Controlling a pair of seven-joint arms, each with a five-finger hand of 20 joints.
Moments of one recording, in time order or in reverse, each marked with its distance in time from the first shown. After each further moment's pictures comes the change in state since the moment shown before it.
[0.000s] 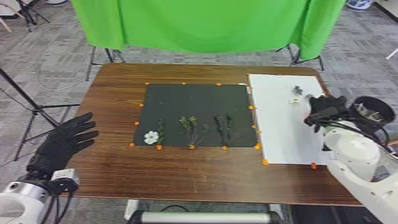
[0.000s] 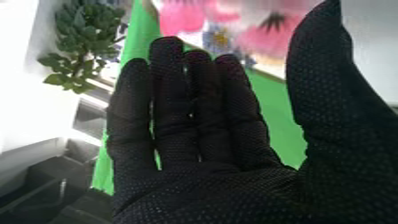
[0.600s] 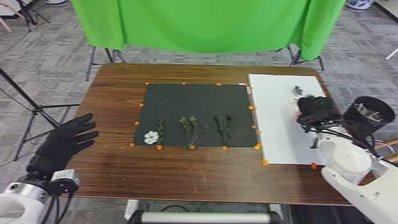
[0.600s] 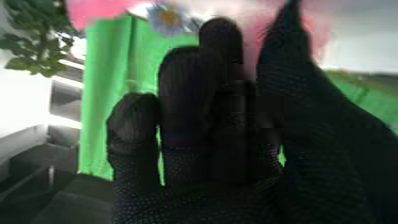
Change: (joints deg) left arm 0.2 -0.1 0.0 -0.1 0.0 0.1 0.1; right arm 3.7 0.3 -8.3 6.0 -1.1 20.0 -4.3
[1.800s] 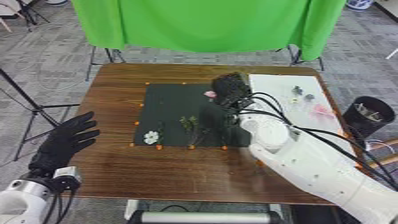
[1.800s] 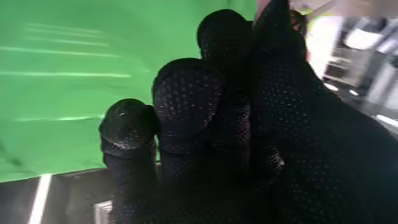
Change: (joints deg) left arm -2.1 -0.3 1.0 0.1 -0.2 0.4 -1.2; right arm 27.6 -23.1 -26.0 9.4 -1.1 4.5 -10.2
